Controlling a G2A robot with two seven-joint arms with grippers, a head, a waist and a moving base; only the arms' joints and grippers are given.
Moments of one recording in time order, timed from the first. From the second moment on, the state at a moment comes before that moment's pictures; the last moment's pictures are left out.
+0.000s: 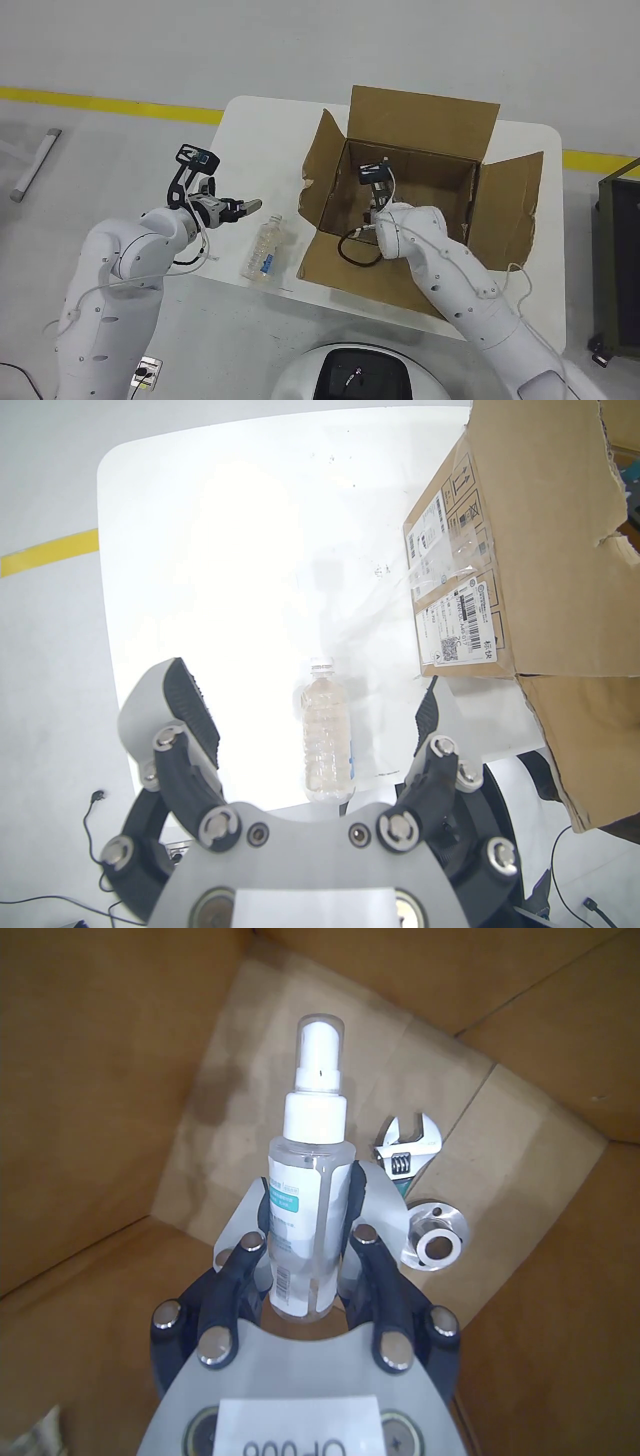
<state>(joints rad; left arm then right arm) 1.00 -1.17 -1.45 -1.78 0.90 -0.19 -1.01 -0.74 -1.29 0.92 -1.55 -1.22 0.48 1.21</state>
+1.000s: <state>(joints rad) 1.00 -1.17 -1.45 -1.78 0.90 -0.19 -1.01 -1.12 -1.23 1.40 -2.09 -1.02 0.25 0.82</state>
